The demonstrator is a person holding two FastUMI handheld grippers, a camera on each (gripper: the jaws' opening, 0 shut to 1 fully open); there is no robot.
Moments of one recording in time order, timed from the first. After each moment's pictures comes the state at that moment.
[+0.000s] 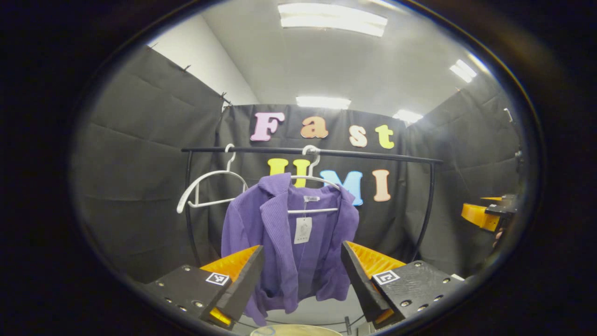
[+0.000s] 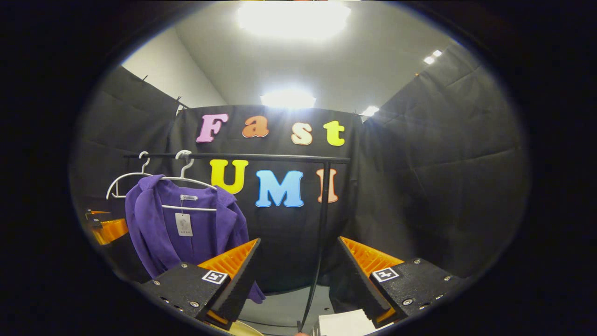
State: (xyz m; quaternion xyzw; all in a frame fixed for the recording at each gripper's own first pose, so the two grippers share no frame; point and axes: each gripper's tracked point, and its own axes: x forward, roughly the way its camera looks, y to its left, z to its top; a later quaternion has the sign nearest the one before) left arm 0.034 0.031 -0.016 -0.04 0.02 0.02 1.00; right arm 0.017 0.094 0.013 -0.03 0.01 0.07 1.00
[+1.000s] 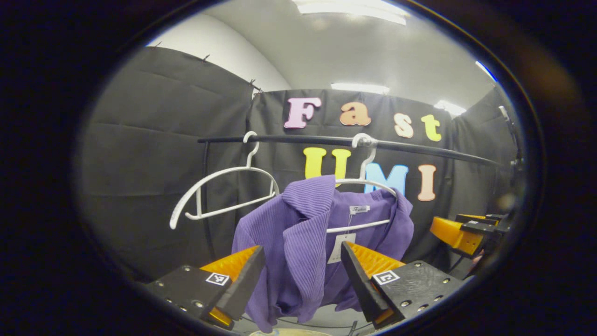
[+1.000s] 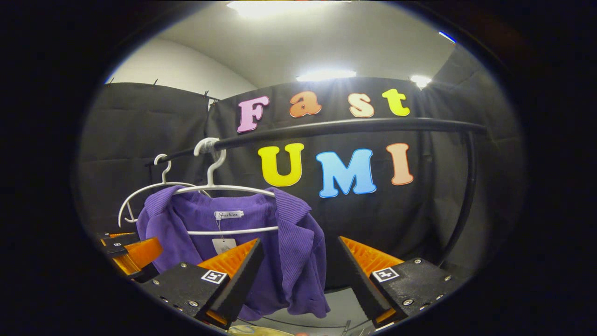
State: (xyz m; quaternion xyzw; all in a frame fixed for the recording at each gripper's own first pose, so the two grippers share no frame) left arm 0.167 0.091 -0.022 -0.04 0.07 0.15 0.99; right arm 0.178 0.278 -0.020 0.03 0.09 0.22 0.97
